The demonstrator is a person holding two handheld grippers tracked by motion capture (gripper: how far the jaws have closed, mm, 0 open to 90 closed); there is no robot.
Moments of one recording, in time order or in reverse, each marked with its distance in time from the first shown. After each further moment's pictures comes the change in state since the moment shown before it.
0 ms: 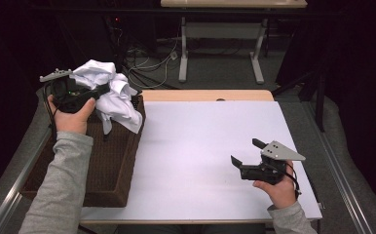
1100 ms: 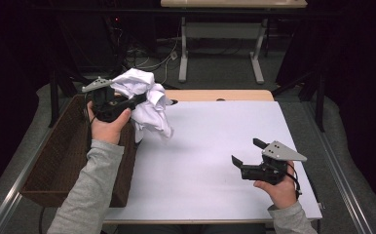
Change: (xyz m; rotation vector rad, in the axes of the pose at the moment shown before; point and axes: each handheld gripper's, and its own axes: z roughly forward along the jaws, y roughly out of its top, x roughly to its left) left arm -0.066 -0.029 0.038 0.029 -0.194 0.048; right arm 0.000 0.001 -0.002 -0.014 0.001 0.005
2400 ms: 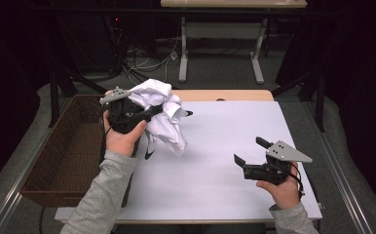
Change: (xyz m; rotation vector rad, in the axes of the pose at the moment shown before) left arm -0.036 -0.019 0.009 0.037 -0.063 0.027; right arm -0.001 0.006 -0.008 -0.031 -0.008 -0.001
